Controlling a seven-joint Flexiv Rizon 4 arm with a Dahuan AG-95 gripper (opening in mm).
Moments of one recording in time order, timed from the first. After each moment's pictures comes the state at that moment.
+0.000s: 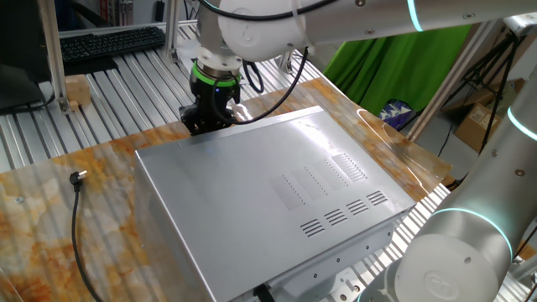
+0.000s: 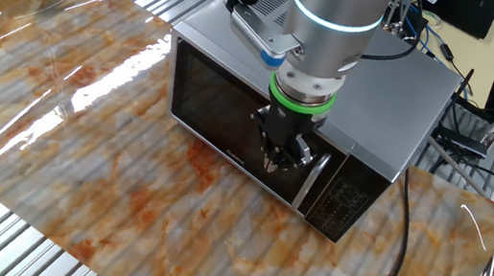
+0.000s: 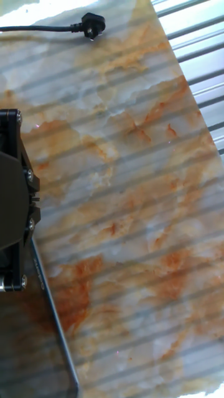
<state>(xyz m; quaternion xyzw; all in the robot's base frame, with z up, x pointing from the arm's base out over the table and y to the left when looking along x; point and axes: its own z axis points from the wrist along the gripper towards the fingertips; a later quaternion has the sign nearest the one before) 0.501 0.126 0.171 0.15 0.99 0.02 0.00</state>
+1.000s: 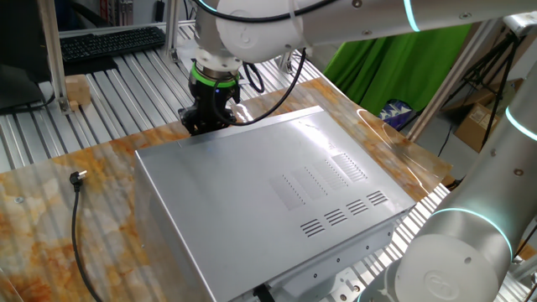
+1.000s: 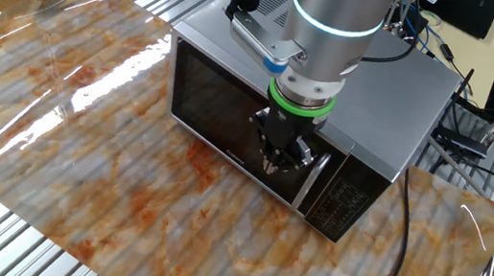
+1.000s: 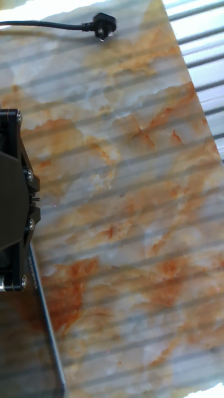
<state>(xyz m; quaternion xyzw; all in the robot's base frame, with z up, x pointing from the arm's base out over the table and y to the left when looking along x) 0.502 0.126 0.169 0.09 1.00 0.01 0.00</state>
